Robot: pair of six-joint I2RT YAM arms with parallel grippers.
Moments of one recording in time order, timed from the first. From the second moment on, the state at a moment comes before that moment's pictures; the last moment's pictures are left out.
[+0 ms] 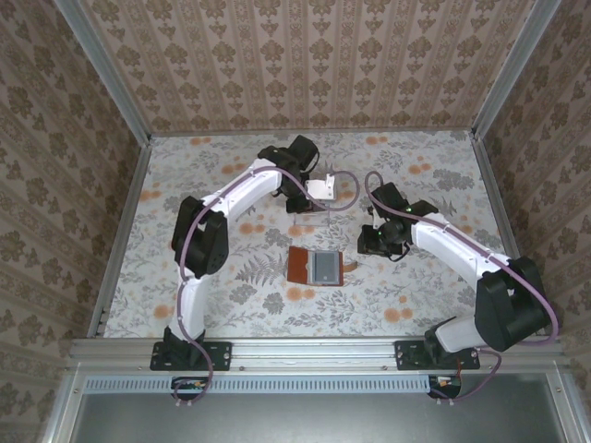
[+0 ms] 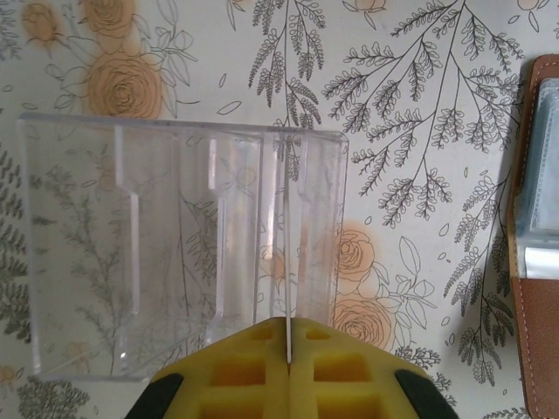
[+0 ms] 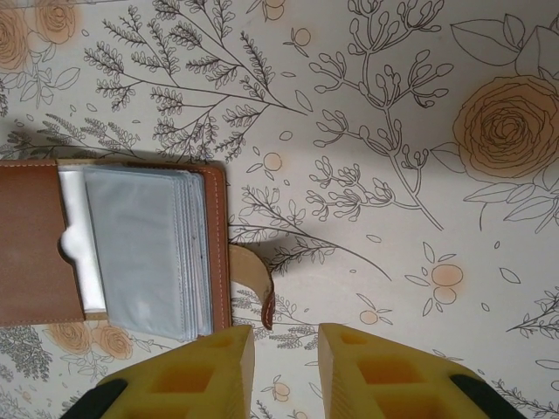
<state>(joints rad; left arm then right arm) -0.67 2.15 1.91 -1.03 0.19 0.94 0.39 1.42 0.97 -0.81 -0.18 0.50</state>
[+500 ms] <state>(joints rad) -0.67 2.22 2.00 -1.13 0.21 0.96 0.38 1.43 0.95 -0.81 -0.18 0.49</state>
